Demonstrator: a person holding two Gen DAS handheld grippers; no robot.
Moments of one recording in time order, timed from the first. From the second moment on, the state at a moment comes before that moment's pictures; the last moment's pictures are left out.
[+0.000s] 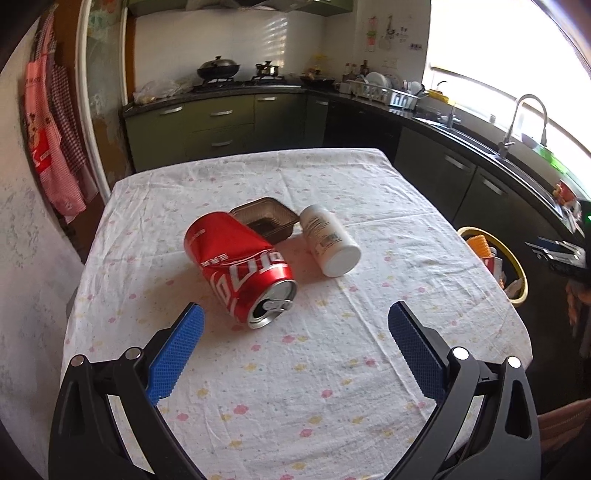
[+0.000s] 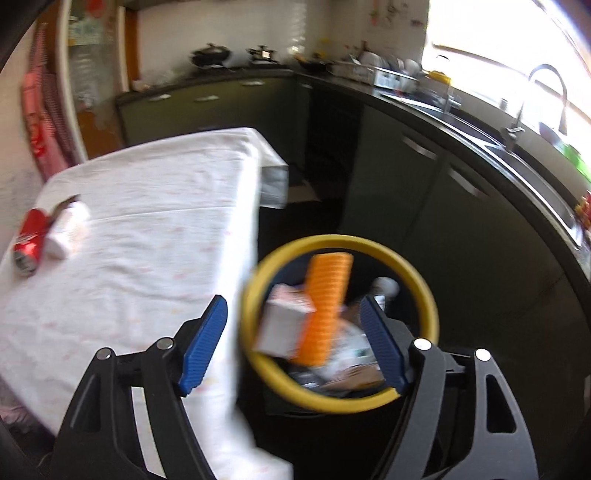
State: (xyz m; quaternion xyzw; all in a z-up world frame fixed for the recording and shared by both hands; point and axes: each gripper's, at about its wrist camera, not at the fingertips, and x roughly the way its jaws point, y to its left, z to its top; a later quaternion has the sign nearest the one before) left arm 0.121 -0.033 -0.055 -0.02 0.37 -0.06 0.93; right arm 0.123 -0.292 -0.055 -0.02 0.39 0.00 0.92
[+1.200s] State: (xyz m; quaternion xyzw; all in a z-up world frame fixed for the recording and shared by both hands) left arm 0.281 0.007 -0.118 -0.16 0.60 0.08 0.78; right arm 0.146 -0.225 -0.089 0.02 0.40 0.16 0.90
